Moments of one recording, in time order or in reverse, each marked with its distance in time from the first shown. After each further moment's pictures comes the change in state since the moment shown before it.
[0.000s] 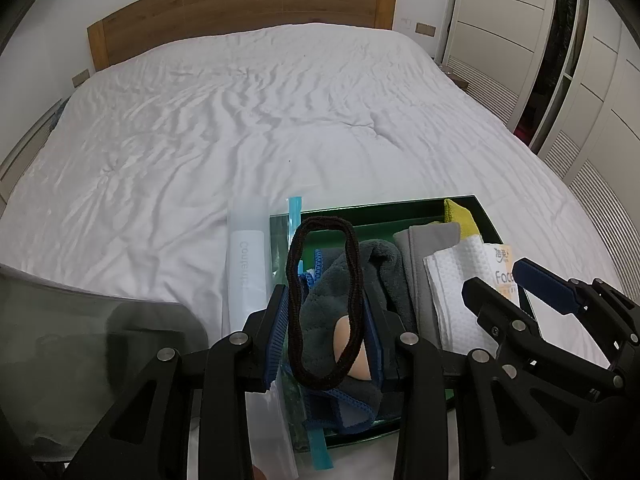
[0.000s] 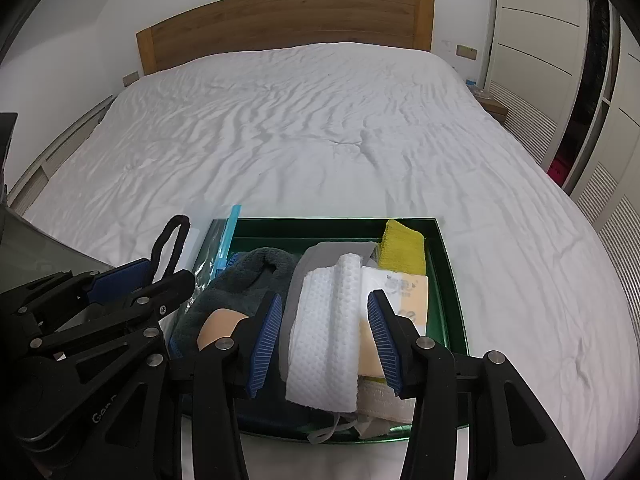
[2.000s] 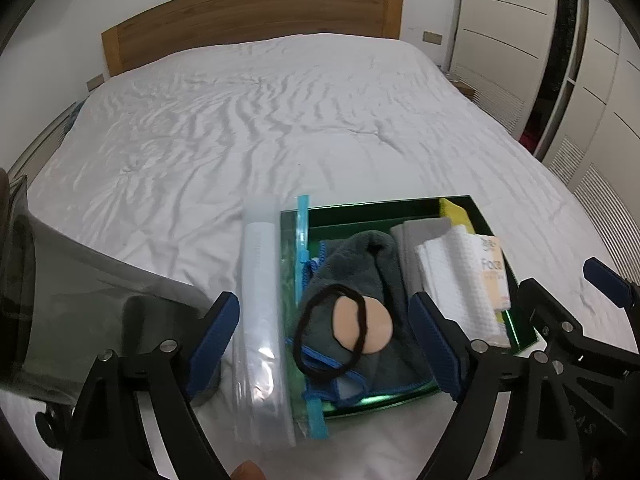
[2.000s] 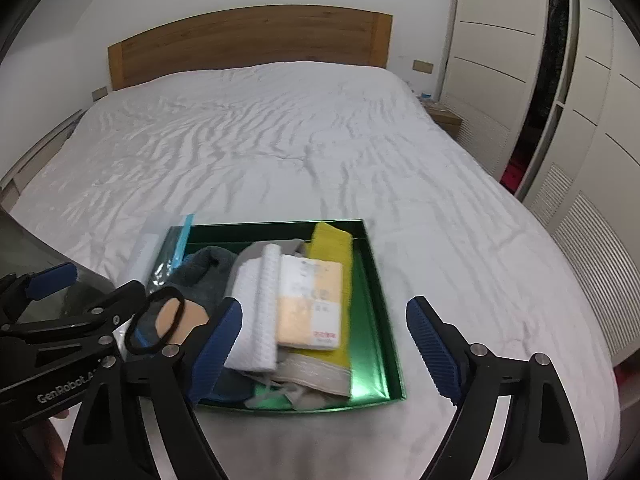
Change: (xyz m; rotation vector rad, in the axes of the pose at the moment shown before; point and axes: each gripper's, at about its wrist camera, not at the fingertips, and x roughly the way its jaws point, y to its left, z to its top) left arm -0.029 -0.006 -0.018 -0.005 -0.036 0.033; right arm -0.051 -0.027 -0.023 0.024 -0.065 -0.151
